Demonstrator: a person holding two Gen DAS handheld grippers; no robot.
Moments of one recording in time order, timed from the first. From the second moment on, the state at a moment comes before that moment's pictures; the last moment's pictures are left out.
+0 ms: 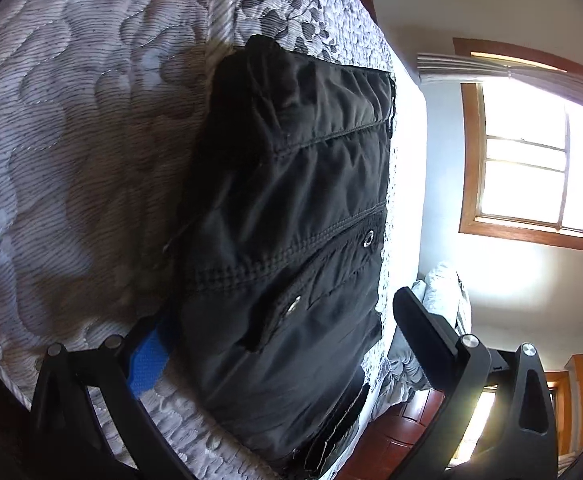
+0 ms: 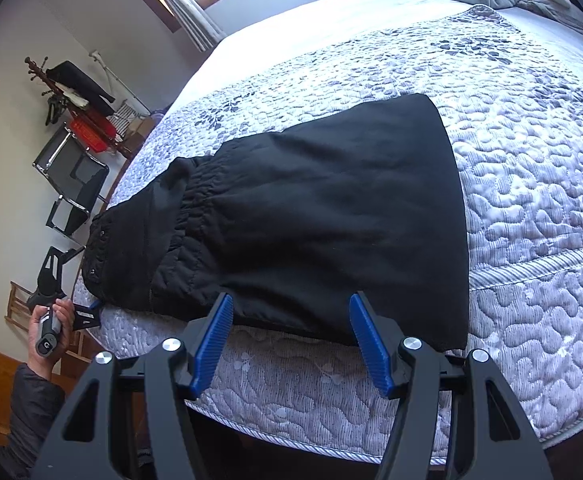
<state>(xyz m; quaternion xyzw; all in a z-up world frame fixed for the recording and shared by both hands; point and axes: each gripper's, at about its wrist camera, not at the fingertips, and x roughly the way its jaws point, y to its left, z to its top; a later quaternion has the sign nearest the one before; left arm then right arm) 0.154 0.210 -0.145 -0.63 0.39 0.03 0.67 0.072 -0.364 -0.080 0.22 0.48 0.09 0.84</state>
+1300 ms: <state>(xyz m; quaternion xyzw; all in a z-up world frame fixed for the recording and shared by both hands) 0.187 0.030 0.010 -0.28 0.35 -0.09 0.89 0.065 -0.382 -0.082 0.25 0.48 0.07 0.84</state>
